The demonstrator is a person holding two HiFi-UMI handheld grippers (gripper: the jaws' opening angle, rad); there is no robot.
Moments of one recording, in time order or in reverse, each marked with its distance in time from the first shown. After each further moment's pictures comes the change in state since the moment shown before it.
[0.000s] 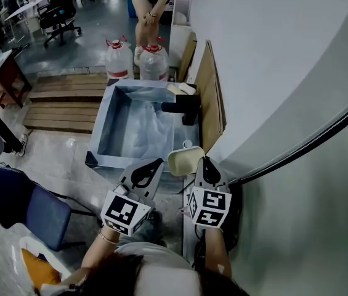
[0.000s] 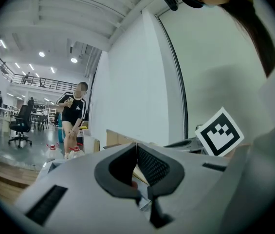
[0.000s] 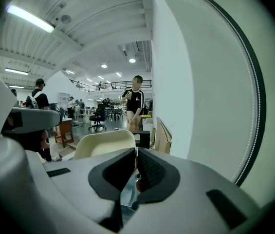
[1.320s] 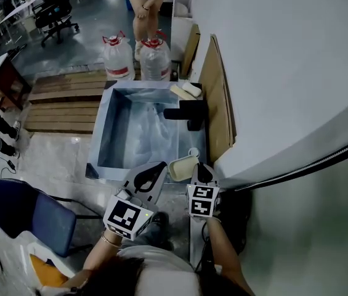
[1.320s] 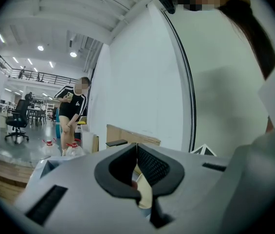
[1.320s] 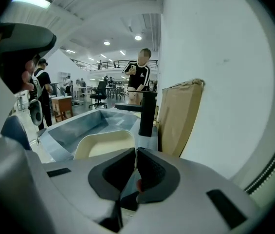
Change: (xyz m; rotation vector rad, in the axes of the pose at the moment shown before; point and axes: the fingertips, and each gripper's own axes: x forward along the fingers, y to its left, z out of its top) left arm 0.050 0.043 -0.023 -0.017 0.041 -0.029; right arm 0.112 -0.001 -0.116 -0.068 0.256 0.017
